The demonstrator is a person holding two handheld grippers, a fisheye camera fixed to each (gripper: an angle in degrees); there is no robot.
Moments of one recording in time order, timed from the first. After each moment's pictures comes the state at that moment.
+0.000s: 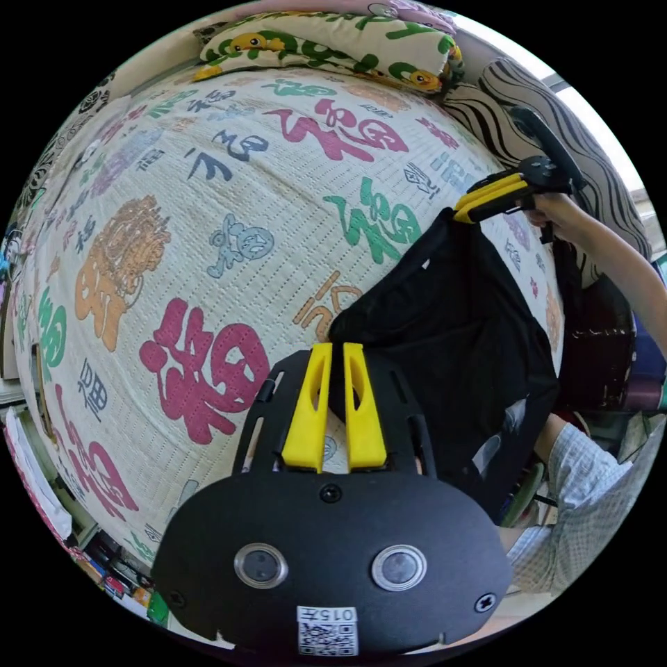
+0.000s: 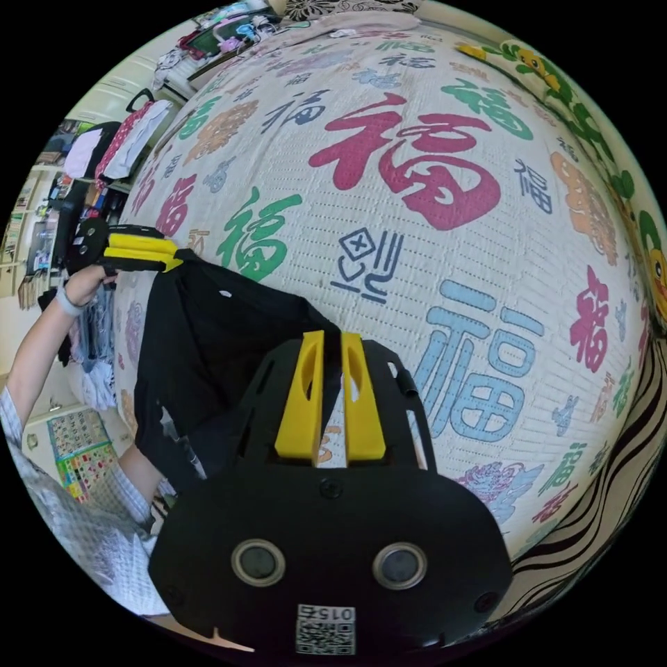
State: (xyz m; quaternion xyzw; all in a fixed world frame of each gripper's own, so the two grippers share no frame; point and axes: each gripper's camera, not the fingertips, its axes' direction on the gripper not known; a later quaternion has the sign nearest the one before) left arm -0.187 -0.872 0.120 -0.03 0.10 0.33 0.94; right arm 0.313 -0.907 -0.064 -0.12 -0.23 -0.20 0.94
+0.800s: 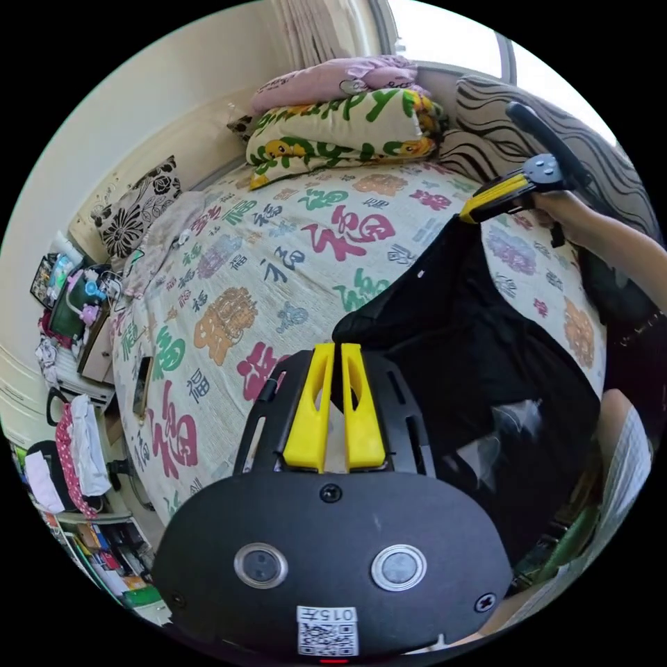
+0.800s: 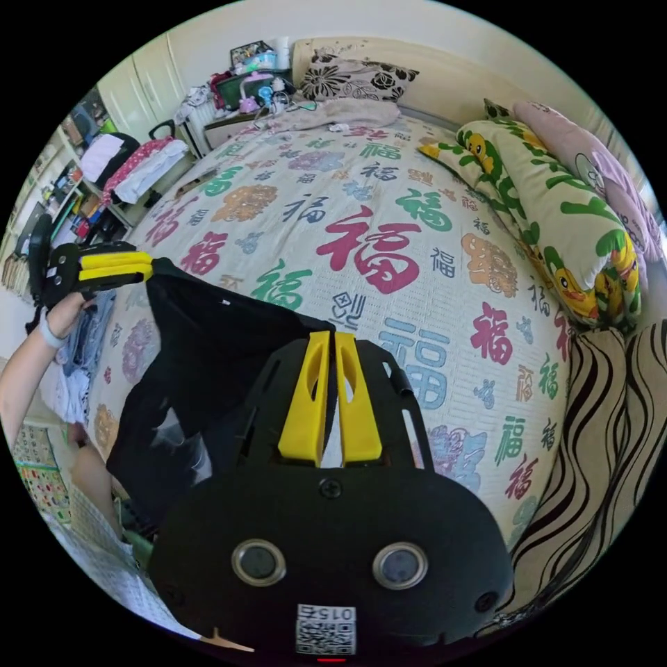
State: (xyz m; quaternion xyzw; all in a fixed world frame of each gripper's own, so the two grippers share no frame) left arm -0.141 -0.630 -0.118 0.20 -0.02 0.33 0.92; right arm 0.377 -0.692 -0.174 0.09 -0.18 -0.19 0.96
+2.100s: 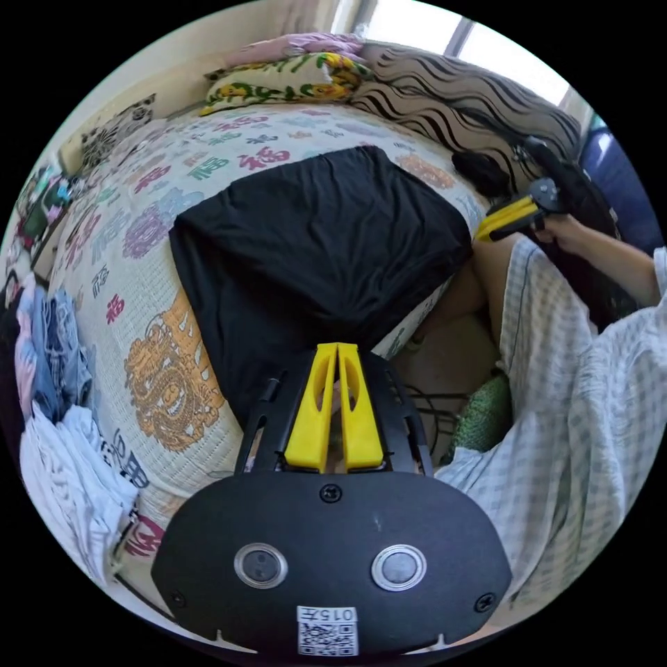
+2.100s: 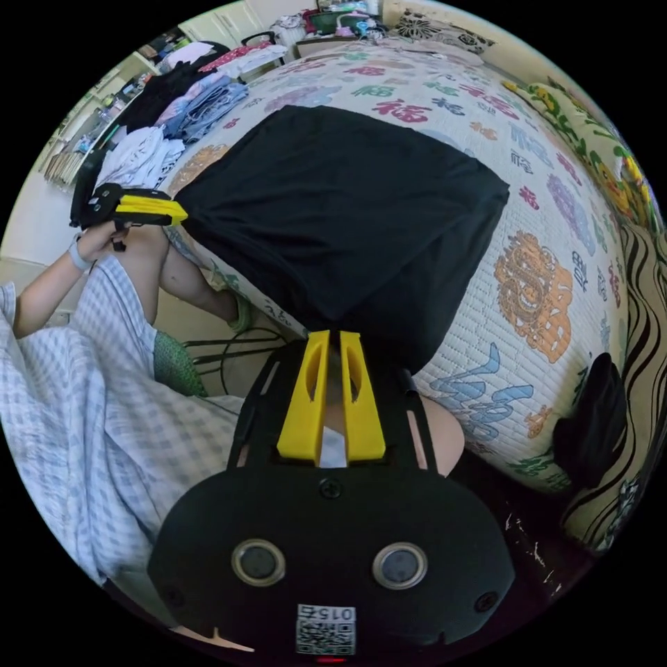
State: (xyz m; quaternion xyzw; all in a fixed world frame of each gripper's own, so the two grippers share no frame) left arm -0.206 -0.057 -0.180 0.09 0.10 0.26 0.96; right arm 0.353 -0.172 -0.071 -0.02 -0.18 -0.29 0.94
